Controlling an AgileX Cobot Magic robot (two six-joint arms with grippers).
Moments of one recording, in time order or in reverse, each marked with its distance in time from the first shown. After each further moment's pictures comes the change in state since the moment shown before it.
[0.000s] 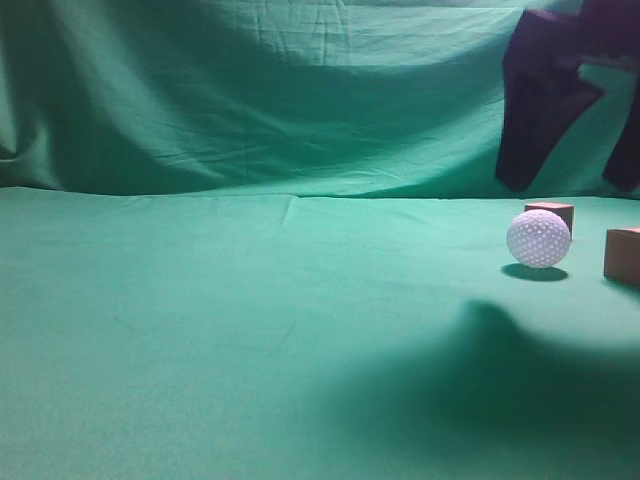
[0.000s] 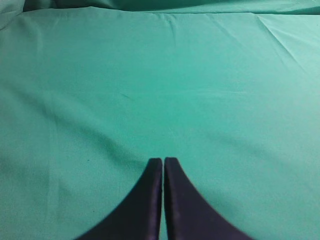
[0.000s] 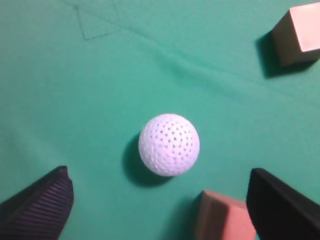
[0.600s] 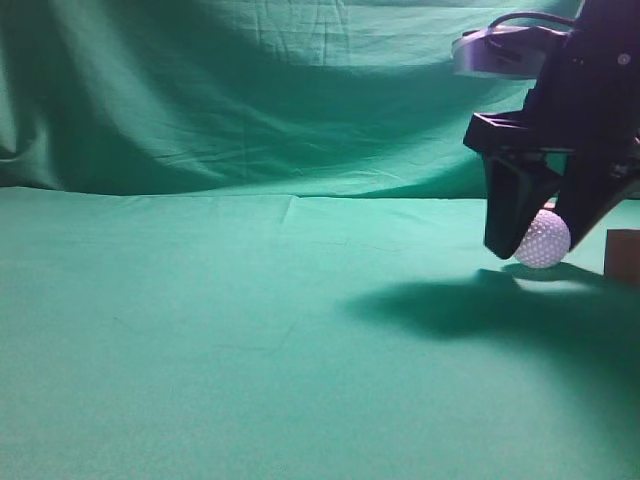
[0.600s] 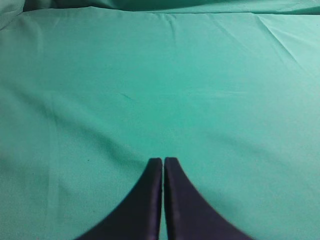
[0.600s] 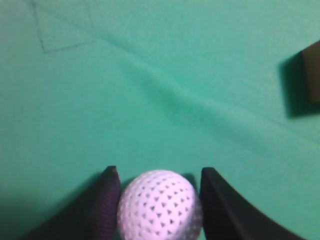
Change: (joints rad) left arm 0.000 0.000 0.000 0.000 0.000 0.000; right arm 0.000 0.232 -0.130 -0.023 -0.032 -0.024
